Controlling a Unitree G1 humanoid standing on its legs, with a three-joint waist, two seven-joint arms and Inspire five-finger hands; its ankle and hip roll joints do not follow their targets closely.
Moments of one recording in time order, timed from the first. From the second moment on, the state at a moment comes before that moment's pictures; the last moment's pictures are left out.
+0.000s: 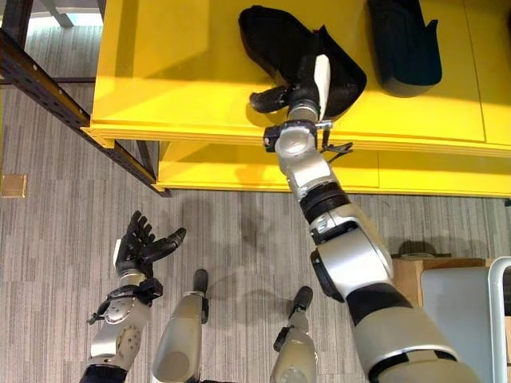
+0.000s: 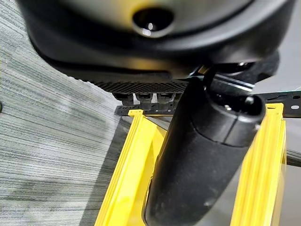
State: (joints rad) left arm -0.02 0.14 0.03 0.11 -0.39 -0.01 0.27; right arm -1.26 -0.25 0.32 0.82 0.20 0.08 -0.55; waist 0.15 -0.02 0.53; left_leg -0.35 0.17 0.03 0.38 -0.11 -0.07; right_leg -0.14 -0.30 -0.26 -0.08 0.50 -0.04
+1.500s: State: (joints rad) left arm 0.09 0.13 -0.04 0.12 -0.38 0.08 0.09; right arm -0.67 -0.42 0.30 0.29 0.10 0.09 -0.23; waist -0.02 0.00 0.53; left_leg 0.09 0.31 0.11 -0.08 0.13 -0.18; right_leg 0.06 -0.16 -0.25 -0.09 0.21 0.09
